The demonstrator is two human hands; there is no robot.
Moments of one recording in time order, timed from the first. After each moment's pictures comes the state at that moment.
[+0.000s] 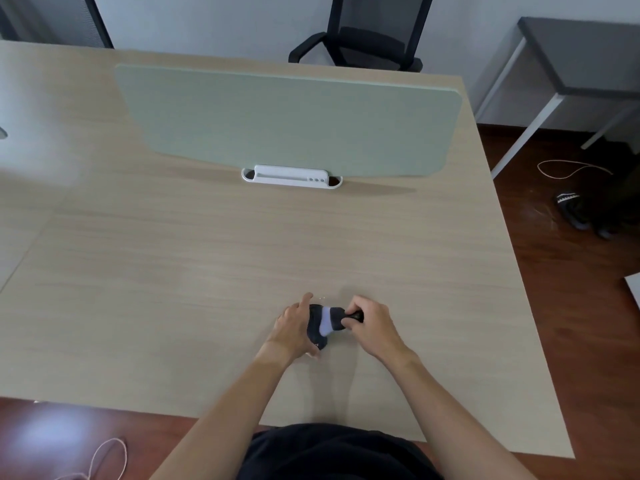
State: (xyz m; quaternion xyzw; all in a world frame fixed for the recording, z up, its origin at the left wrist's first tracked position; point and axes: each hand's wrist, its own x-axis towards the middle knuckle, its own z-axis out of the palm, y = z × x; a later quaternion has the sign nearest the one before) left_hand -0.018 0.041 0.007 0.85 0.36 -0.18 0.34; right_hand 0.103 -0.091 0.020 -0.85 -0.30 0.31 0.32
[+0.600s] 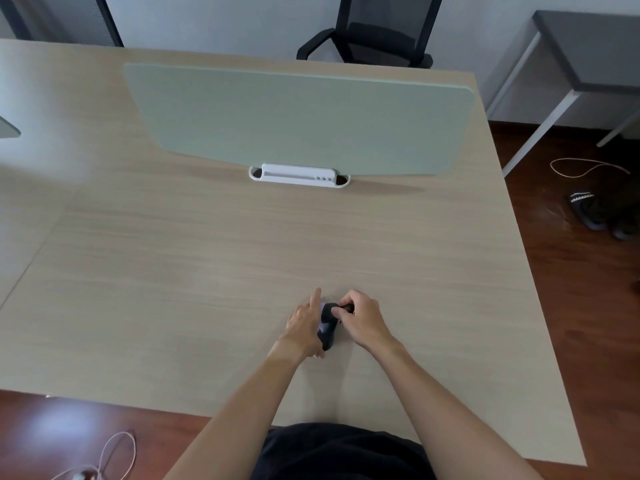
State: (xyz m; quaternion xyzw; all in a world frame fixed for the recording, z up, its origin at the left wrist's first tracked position) left_hand -0.009 0.038 0.011 0.83 0.36 -0.22 0.35; right_hand 0.095 -0.058 0.011 -0.84 -0.20 0.37 0.35
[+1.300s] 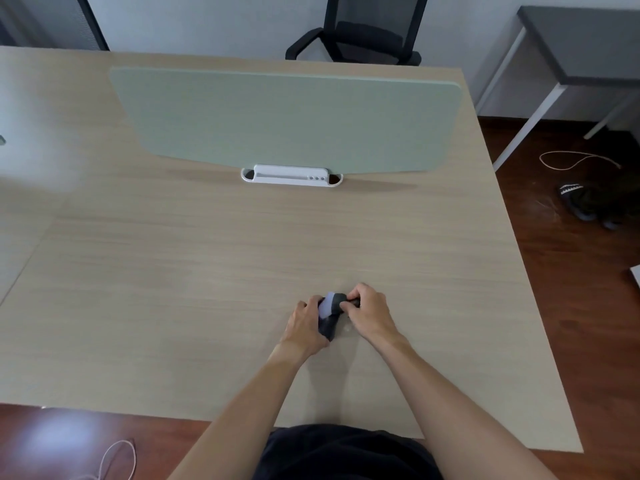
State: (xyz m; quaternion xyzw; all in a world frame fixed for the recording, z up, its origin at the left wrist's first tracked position) left_hand -0.008 0.034 -0.001 0.82 0.39 -0.14 0.40; right_hand 0.109 -0.063 0.009 -0.88 -0.20 0.31 0.32
